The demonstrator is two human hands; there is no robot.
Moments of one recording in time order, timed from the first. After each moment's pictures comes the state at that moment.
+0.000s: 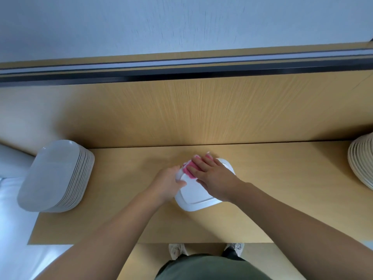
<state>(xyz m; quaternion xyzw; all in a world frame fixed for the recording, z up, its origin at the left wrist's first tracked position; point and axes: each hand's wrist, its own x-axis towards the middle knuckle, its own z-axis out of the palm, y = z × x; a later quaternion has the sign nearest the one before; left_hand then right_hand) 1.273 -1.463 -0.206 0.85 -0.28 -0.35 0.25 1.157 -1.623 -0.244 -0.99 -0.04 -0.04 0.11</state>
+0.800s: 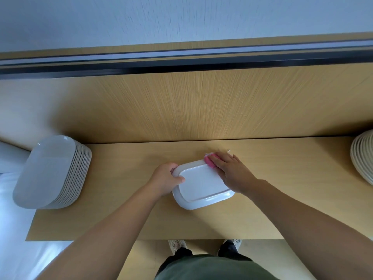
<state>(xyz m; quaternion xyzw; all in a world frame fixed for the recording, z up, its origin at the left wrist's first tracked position) 1.276 -1.467 -0.214 0.85 -0.19 -0.40 0.30 1.133 -1.664 -0.271 -0.96 0.14 0.09 0.22</state>
